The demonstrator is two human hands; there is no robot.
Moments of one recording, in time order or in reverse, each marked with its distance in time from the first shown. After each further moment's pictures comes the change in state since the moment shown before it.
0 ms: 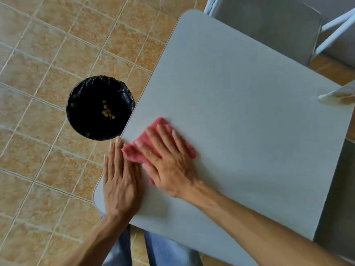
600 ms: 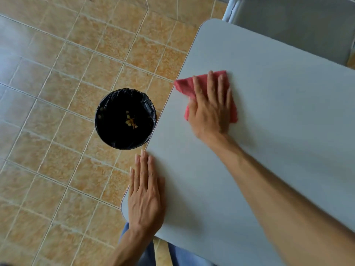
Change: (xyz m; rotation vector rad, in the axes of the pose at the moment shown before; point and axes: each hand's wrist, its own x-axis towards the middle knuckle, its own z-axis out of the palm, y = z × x) left_hand 0.000 0.001 -0.010 -0.012 -0.041 0.007; right_hand 0.119 0.077 -0.015 -0.109 0.200 0.534
